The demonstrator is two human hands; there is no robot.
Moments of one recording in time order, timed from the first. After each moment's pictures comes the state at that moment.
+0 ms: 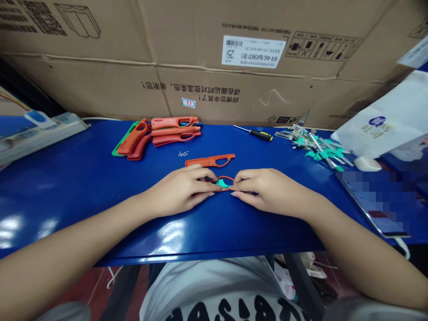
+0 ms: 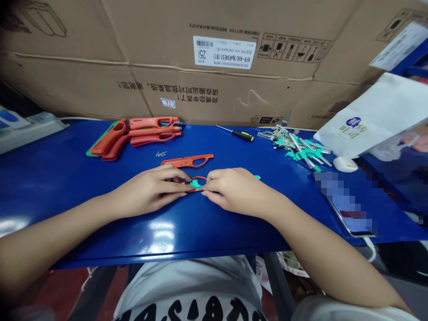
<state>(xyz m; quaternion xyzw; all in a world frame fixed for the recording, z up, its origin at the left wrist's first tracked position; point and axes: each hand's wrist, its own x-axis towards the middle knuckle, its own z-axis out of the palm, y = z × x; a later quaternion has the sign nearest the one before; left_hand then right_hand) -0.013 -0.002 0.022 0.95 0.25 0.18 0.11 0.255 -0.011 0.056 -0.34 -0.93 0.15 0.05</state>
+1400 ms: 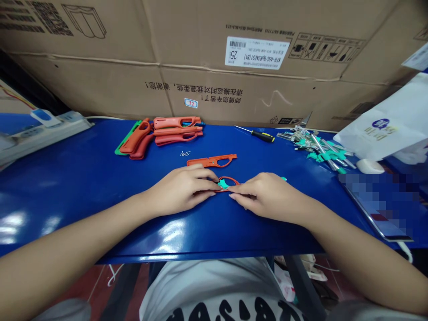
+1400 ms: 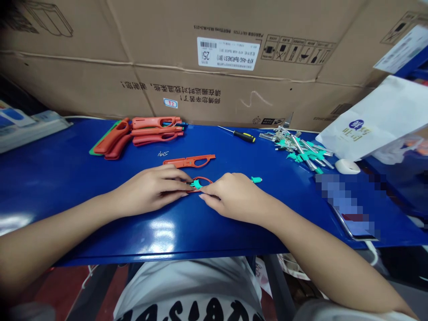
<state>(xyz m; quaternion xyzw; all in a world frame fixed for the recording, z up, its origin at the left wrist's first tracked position) -0.013 -0.002 0.020 0.94 0.27 0.18 0.12 0.244 -0.020 0.059 -0.39 -0.90 0.18 0.01</state>
